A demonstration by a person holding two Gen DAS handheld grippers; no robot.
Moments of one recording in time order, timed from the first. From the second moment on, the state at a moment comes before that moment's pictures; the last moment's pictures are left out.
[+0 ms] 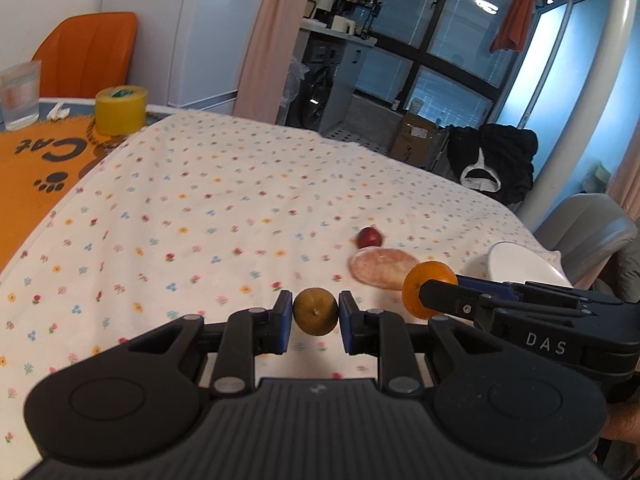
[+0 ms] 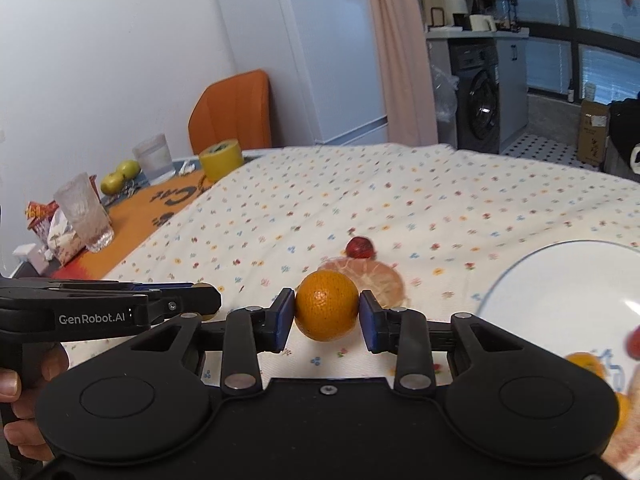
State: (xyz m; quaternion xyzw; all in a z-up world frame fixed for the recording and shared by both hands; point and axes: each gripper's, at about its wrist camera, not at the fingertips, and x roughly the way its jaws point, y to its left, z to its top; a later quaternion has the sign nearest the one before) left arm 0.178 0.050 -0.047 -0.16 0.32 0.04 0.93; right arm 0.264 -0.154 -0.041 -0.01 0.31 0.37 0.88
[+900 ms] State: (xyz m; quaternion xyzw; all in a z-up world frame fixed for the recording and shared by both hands) left arm 0.192 -0.044 -0.016 -0.11 0.30 -0.05 0.95; right arm 0.249 -0.266 -0.014 0.03 0.26 0.29 0.92
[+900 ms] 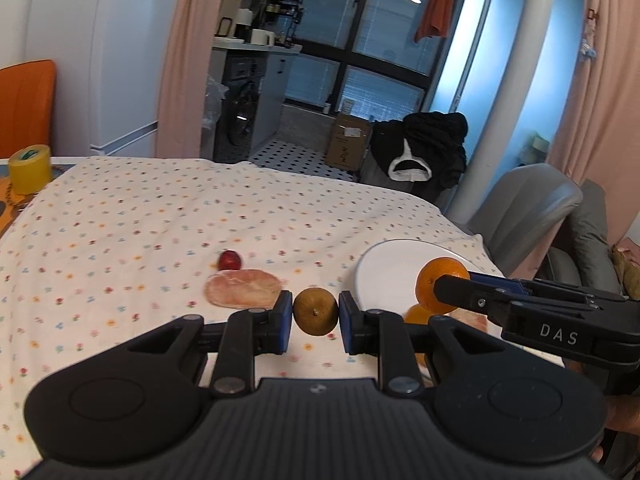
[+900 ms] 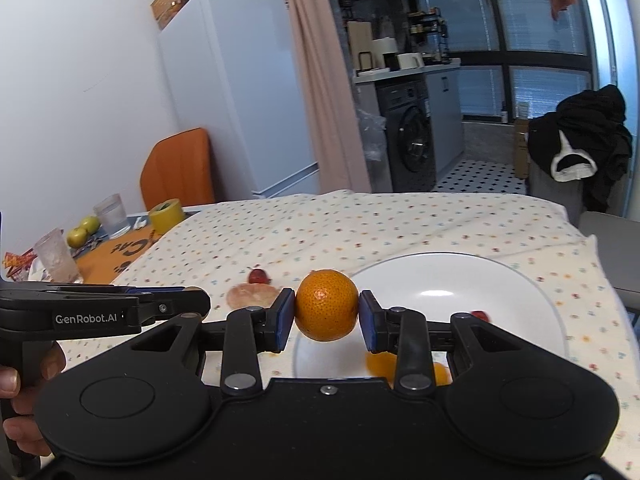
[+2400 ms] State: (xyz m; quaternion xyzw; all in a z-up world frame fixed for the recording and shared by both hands) left arm 0.252 -0.119 -0.054 -0.07 0.35 -0.10 0.93; right arm 0.279 -0.329 -0.059 0.07 0.30 0.24 0.92
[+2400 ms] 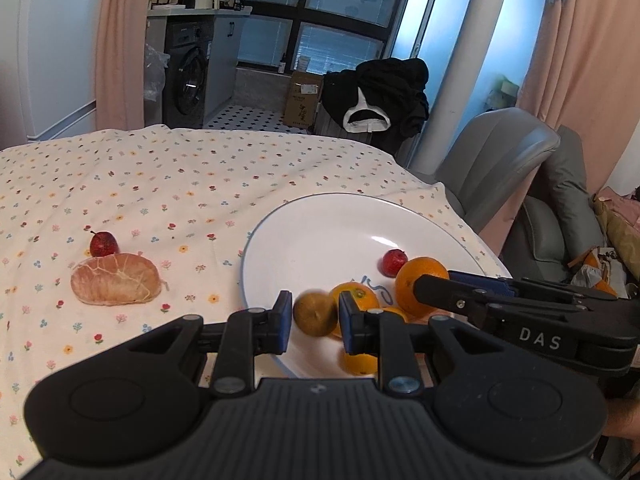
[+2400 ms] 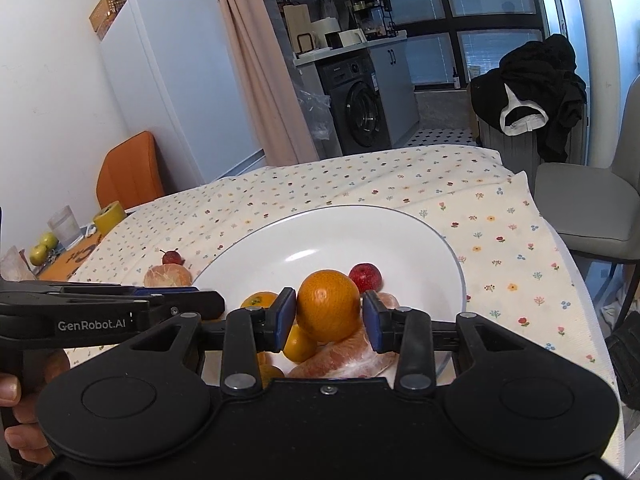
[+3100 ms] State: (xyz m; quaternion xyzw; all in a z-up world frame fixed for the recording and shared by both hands) left arm 0.223 -0.086 -0.029 -0.08 0.31 -0.05 0.95; right arm 0.262 -0.315 -0.045 0.07 0.29 0.24 0.92
